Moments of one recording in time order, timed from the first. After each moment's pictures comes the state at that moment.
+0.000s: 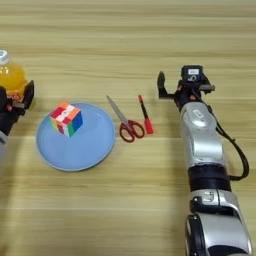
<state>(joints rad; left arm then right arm) -0.30 0.15 0.17 0.44 -0.16 -0.28 -0.24 -0.48 -0.22 -0.20 0.43 0.08 0.10 0.03</state>
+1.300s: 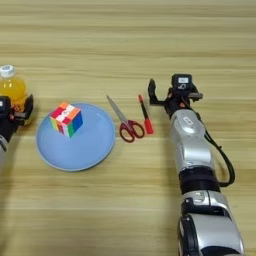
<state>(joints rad) -0.37 0.17 0.17 0.68 -0.09 -0.32 -0.21 -0.48 -0.15 -0.17 0.47 0.11 0.03 0.07</state>
